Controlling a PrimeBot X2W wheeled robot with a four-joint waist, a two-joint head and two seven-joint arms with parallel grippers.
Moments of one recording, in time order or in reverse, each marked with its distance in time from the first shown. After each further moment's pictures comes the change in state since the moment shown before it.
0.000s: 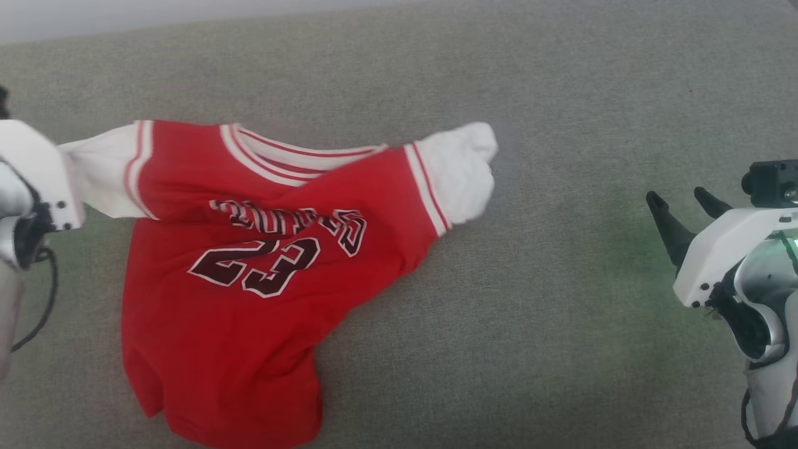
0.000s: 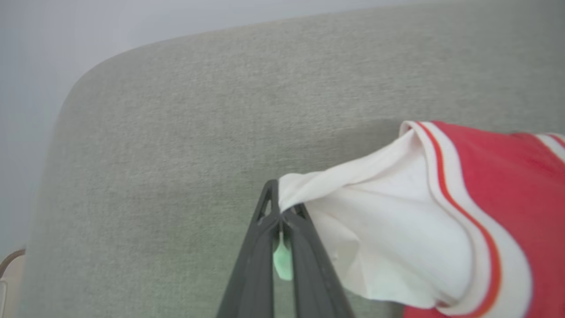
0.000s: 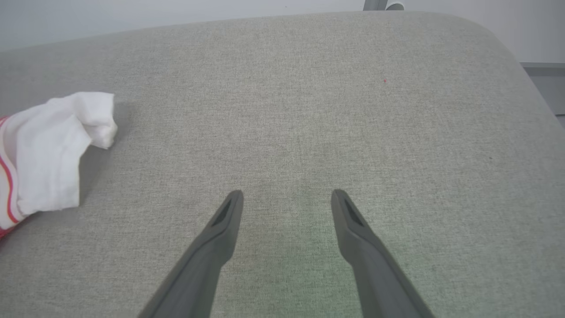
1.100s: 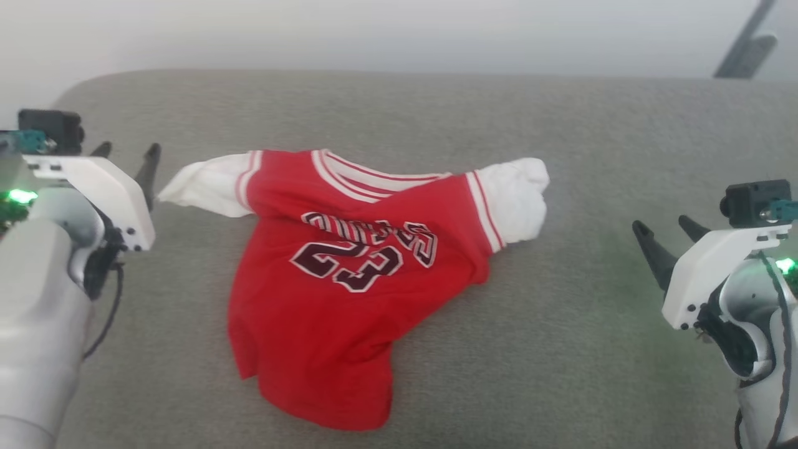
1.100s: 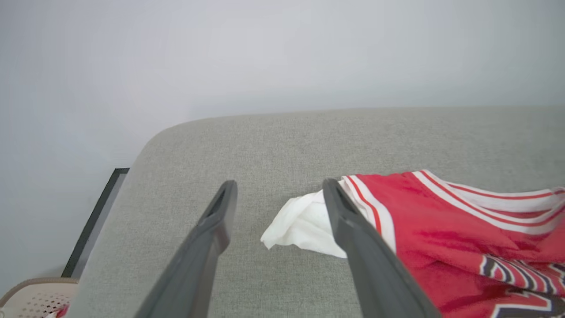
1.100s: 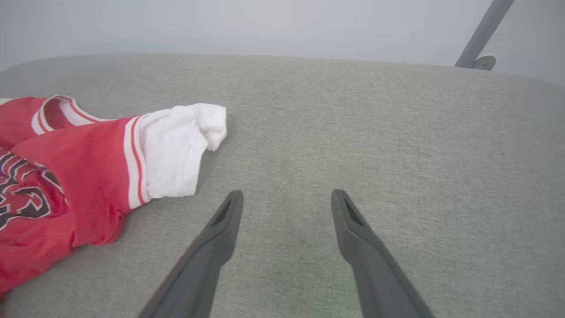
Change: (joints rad) left arm 0.031 -0.100 -0.036 0.075 -0.026 -0.127 -0.321; right arm 0.033 -0.009 0.033 0.015 0.005 0.000 0.031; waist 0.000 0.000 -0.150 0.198
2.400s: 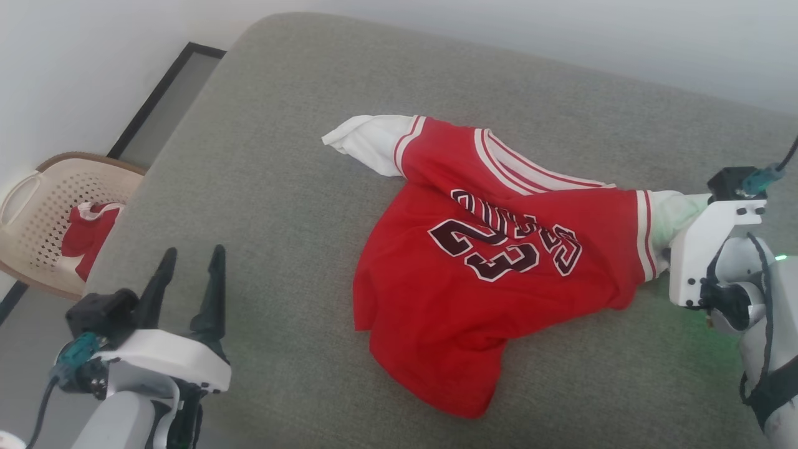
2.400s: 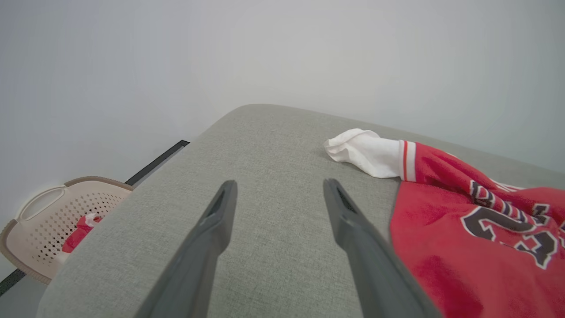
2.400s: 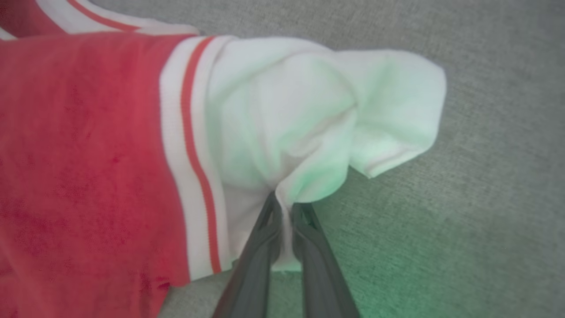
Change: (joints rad) left arm 0.656 -0.082 0.134 -0.685 -0.027 0.181 -0.313; right arm -0.255 -0.029 0.032 0.503 -0.048 0.000 0.159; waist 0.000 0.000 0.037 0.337
